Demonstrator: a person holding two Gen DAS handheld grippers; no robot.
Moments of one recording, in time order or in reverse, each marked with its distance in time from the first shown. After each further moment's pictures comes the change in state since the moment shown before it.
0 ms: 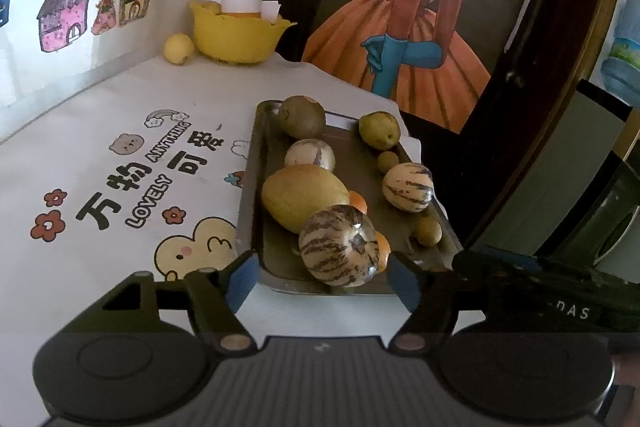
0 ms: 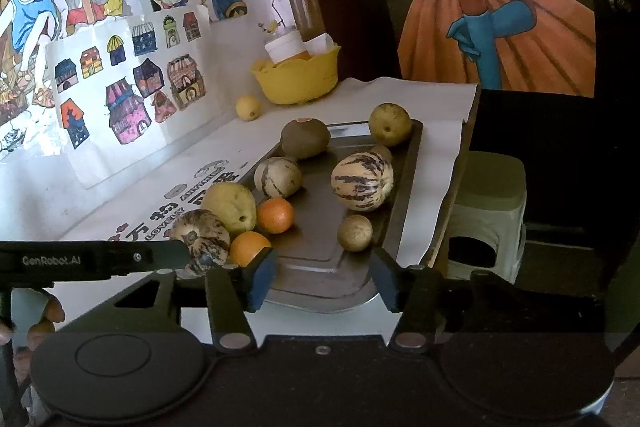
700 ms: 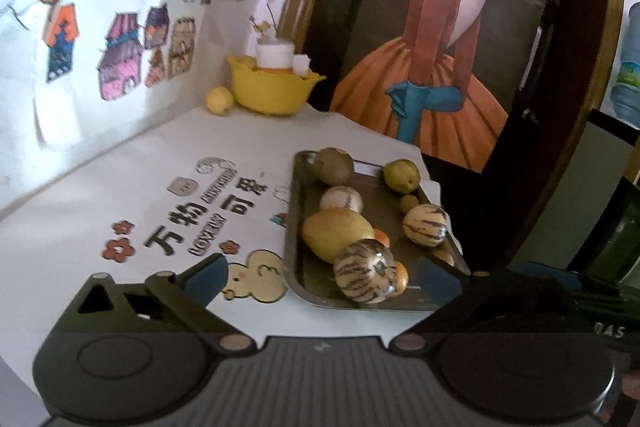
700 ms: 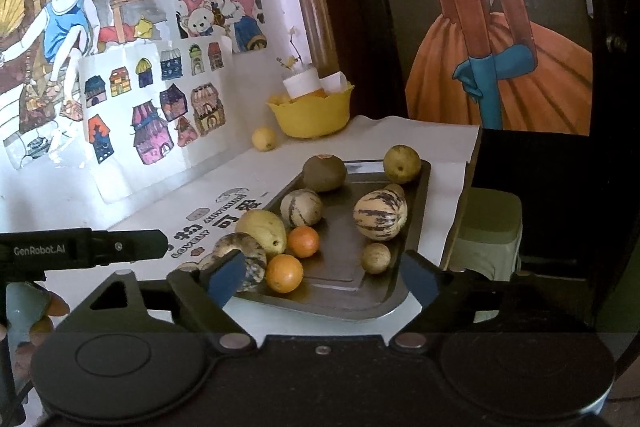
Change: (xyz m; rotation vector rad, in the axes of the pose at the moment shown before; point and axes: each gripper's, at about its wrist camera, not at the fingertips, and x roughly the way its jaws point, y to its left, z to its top) left arm -0.057 -0.001 -0.004 0.008 -0.148 0.111; right arm -0.041 0.026 -0.001 -0.045 -0.103 -0.002
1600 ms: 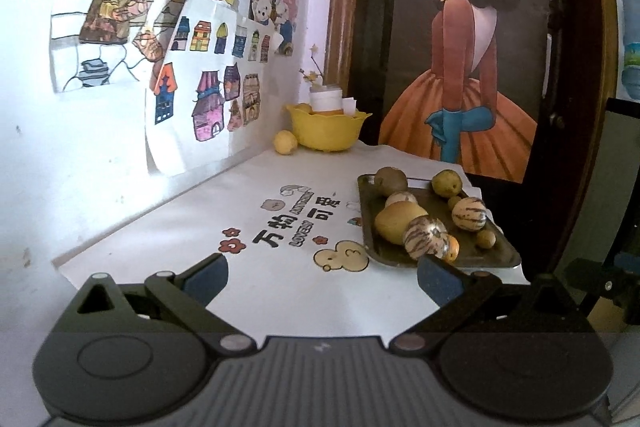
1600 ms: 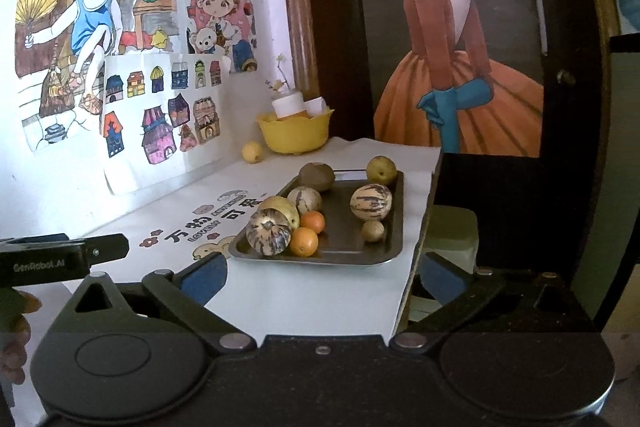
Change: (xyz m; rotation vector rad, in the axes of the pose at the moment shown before) left arm -0.094 0.019 -0.053 0.103 -0.147 0.162; right arm -0.086 0.065 -0.050 -0.032 -0.101 -0.158
